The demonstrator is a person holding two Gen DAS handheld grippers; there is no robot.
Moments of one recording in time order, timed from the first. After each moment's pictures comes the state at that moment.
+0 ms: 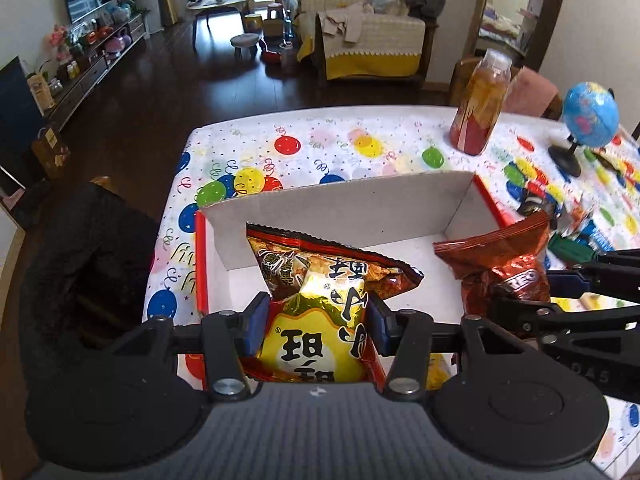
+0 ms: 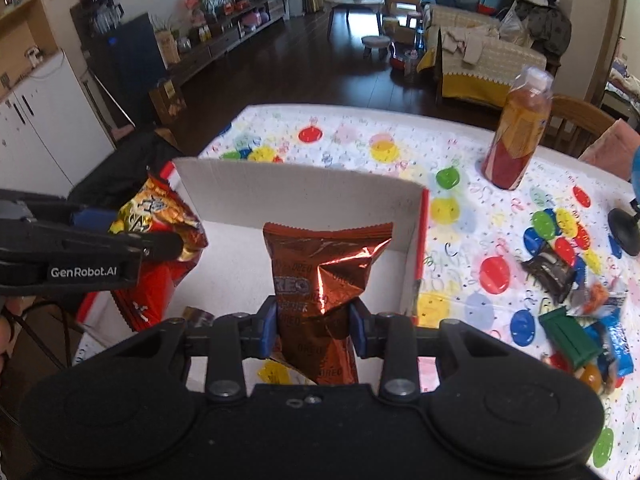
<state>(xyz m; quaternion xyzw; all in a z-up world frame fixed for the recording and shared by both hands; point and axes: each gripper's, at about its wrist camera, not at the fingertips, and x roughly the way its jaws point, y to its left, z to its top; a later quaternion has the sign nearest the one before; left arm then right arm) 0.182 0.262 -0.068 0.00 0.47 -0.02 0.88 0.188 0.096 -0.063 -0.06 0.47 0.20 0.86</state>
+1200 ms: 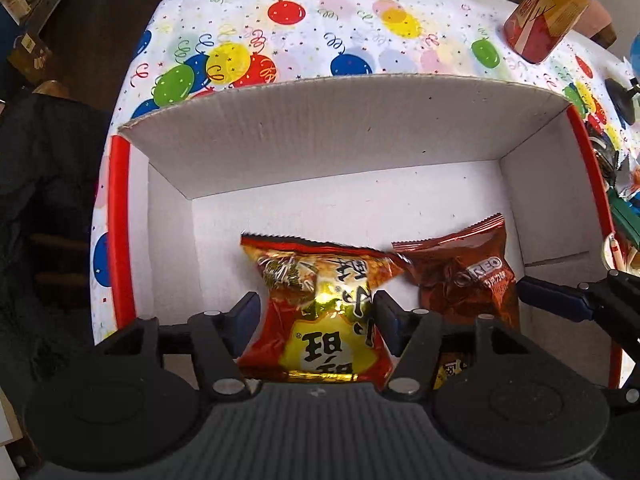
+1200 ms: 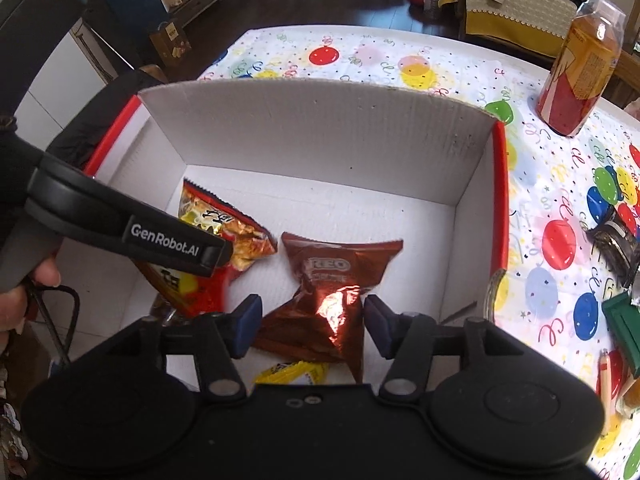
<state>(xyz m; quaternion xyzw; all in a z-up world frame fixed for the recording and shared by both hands) 0.262 0.263 -0.145 -0.02 0.64 -0.01 0.77 0.223 0.122 -0.122 -0.06 0.55 0.22 0.80</state>
